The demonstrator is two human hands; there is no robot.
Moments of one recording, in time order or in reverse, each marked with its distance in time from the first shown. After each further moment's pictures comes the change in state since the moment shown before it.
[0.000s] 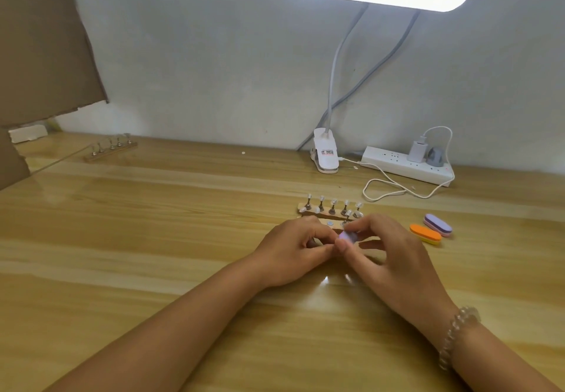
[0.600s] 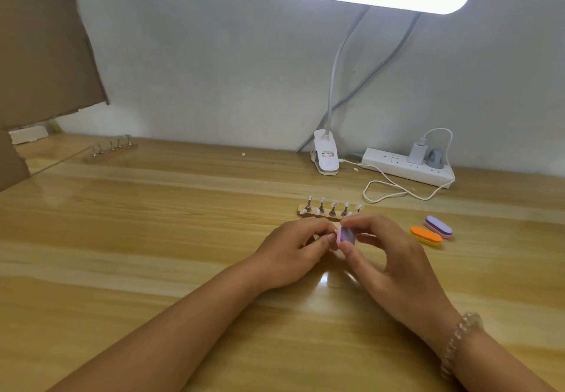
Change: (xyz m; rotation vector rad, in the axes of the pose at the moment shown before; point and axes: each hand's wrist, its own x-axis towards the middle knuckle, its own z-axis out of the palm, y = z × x) left_hand 0.000 0.000 0.001 -0.066 0.021 -0.002; right_hand -0.003 -0.004 0.000 0.081 0.018 -0.073
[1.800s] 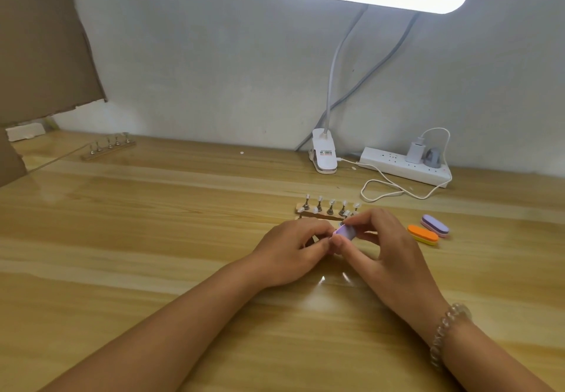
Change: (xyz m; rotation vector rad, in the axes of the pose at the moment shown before) left_hand 0.000 0.005 0.001 0.104 -0.010 0.049; right_hand 0.005 0.004 0.003 -0.058 0.043 0.067
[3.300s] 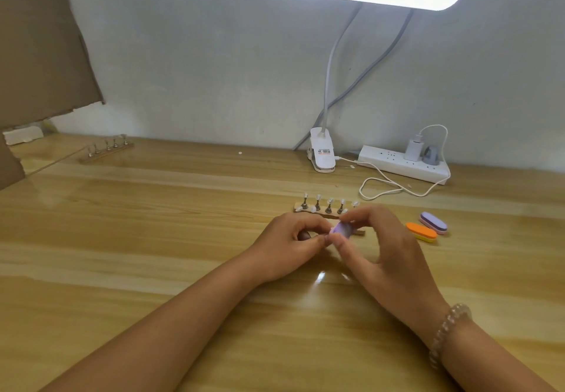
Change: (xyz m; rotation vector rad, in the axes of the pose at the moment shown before) left_hand 0.003 -0.006 0.000 -0.228 0.075 -0.045; right_hand -0.001 -0.002 -0.001 -0.043 0.035 -0.098
